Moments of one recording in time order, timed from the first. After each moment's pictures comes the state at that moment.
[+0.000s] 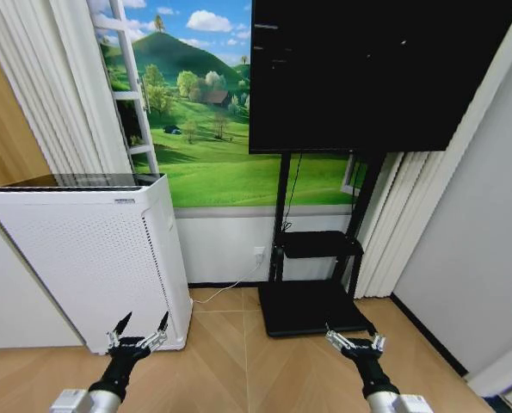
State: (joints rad) left arm 1.91 -1.29 -0.76 -2.40 -0.40 0.08 -0.02; right arm -1.87 1.36 0.63 2.28 0.24 0.10 0.10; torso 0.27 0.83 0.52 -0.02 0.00
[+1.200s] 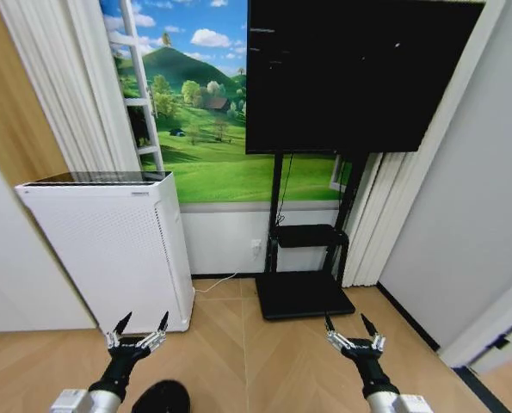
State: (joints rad) left arm 1.91 -1.29 -0.76 -2.40 -0.40 0.08 -0.02; right arm -1.87 1.36 0.63 2.28 0.24 0.10 0.10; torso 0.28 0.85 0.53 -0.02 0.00
